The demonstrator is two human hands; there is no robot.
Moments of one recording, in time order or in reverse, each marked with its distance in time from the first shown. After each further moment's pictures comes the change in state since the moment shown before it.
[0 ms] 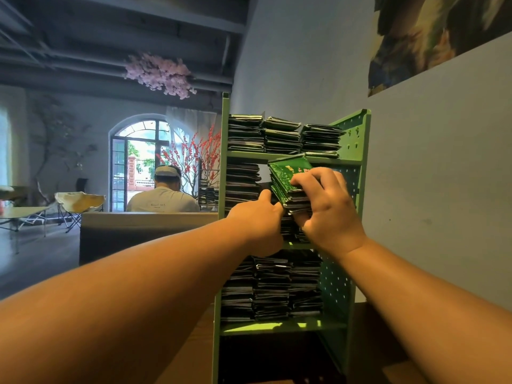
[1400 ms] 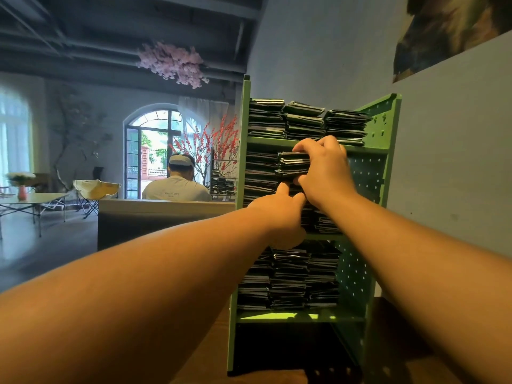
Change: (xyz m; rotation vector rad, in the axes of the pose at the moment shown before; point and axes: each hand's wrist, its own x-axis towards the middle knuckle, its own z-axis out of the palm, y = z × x) left_hand 0.002 -0.001 0.008 -0.153 -0.076 -0.008; right_hand 0.061 -0.011 0.036 0.007 -0.188 0.389
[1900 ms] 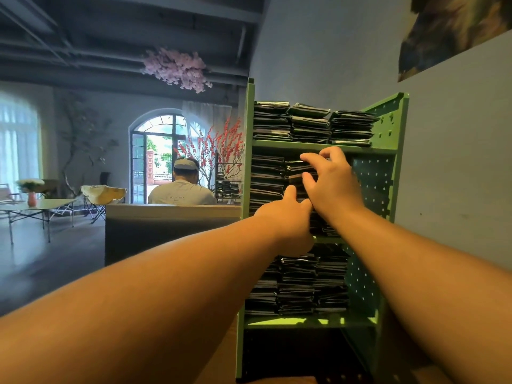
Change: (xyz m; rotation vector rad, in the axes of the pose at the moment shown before) left_hand 0.000 0.001 0.006 -0.012 0.030 0.003; right_hand -0.009 0.014 0.014 0.007 0.047 -0.063
